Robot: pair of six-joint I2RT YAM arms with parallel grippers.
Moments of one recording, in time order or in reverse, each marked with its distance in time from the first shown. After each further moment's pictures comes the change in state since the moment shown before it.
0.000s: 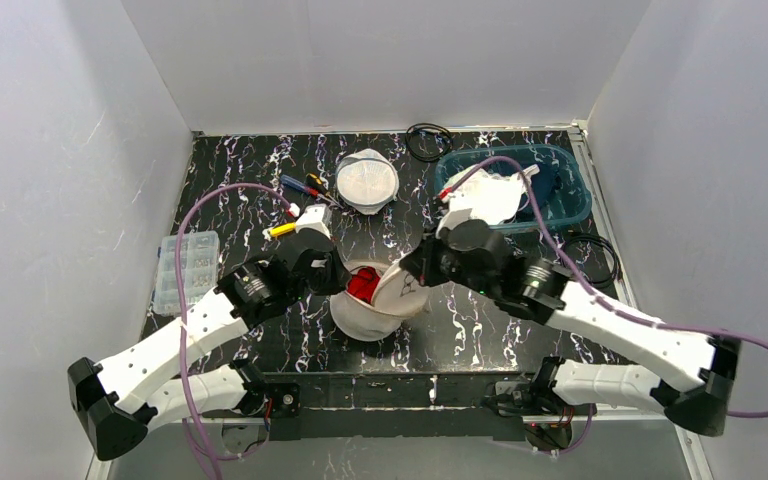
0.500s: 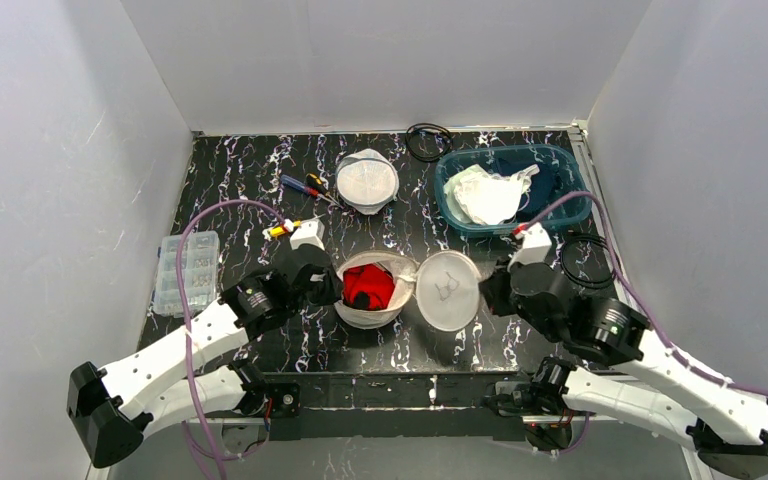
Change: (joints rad) left arm 0.002 -0.054 -0.153 0.064 -0.060 -0.034; right arm -0.001 -0.441 -0.149 -0.420 0.265 -0.099
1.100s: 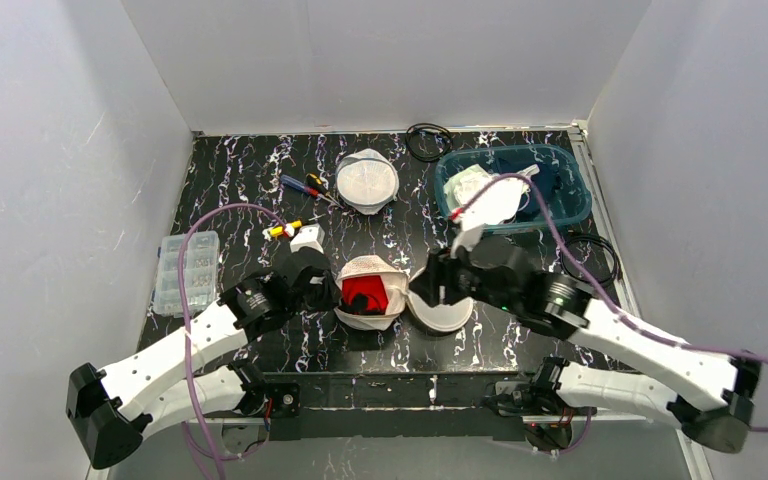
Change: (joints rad) left arm 0.001 -0.014 -0.024 -0.038 0.037 -0.009; right arm 0.003 0.196 0.061 0.274 -0.299 -0.053
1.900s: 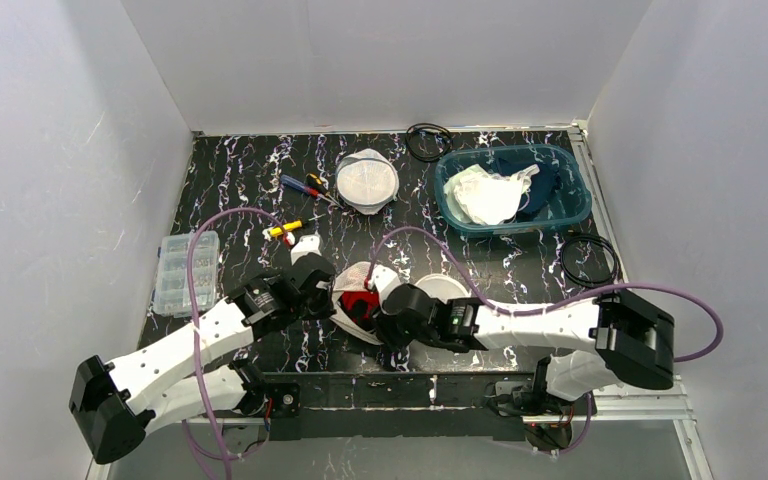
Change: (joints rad) left arm 0.000 0.039 -0.013 -0.106 -0.039 0.000; right arm 0.214 0.569 -0.144 0.418 0.010 -0.188
